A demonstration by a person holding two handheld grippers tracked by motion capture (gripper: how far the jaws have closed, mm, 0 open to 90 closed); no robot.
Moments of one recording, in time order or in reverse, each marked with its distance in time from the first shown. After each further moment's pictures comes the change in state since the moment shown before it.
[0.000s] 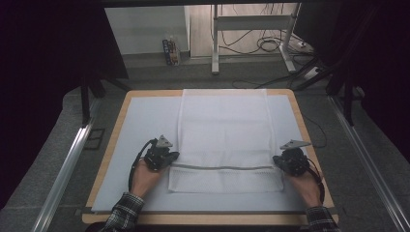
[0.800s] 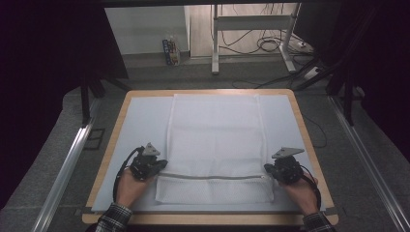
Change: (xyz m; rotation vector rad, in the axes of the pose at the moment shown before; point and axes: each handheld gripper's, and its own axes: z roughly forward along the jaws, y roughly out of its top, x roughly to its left) left arm -0.002 -0.030 -0.039 0.043 0.009 -0.029; right arm 0.035 -0.003 -0.010 0.008 0.097 -0.084
